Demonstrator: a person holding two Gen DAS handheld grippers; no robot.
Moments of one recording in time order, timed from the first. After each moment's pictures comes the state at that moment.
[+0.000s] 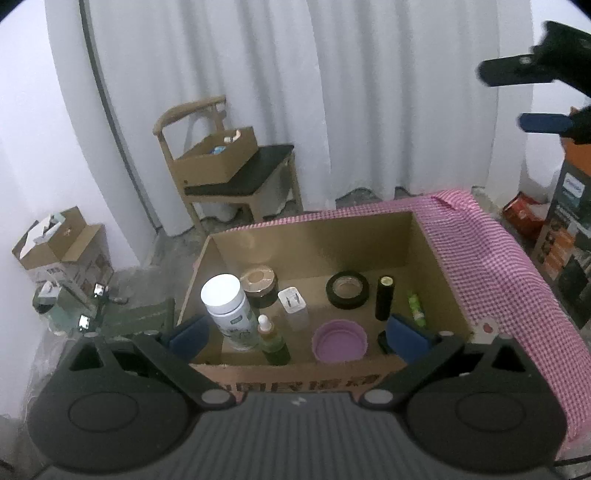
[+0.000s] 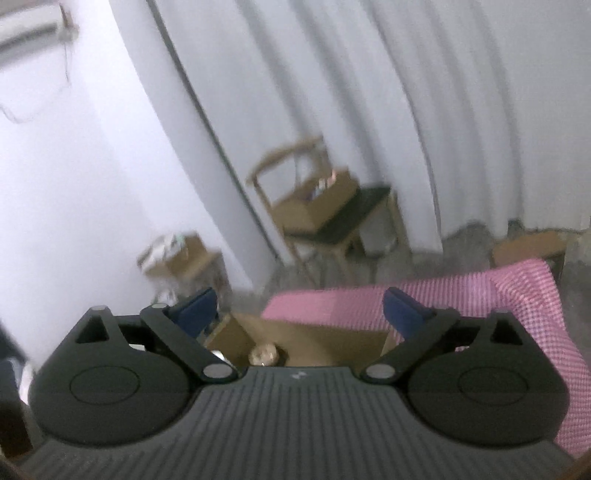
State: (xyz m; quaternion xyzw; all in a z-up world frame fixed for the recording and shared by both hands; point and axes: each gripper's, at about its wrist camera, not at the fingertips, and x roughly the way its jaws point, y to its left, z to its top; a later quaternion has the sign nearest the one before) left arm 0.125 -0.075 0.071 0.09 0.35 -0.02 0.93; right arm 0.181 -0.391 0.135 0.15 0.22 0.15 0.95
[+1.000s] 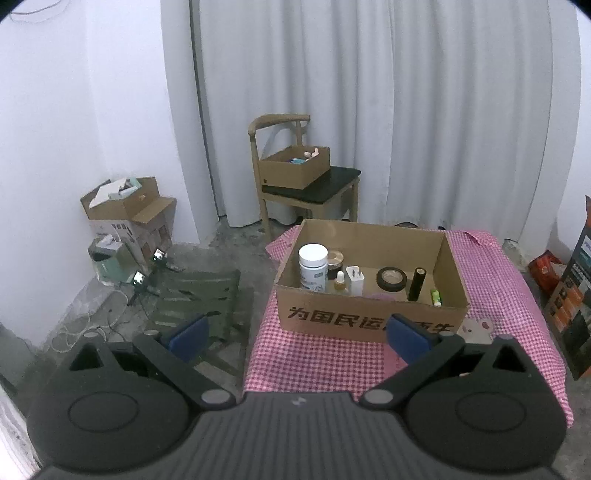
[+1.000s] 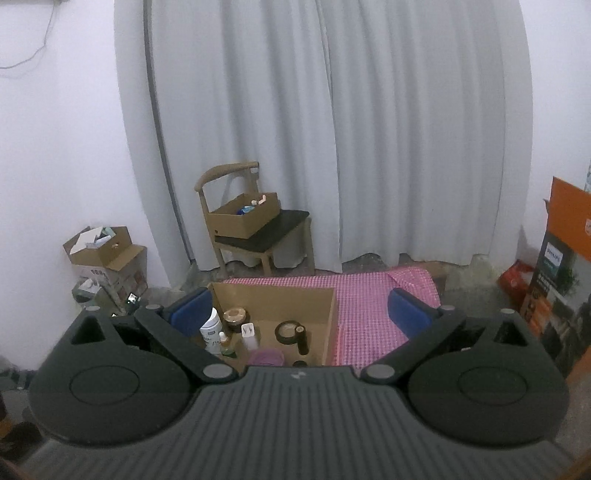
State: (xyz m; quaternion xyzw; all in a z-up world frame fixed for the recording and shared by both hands) left arm -0.040 -0.014 0.121 0.01 0.30 0.09 0.95; right arm -0.088 -0.253 0.215 0.03 0.20 -0.03 0.98
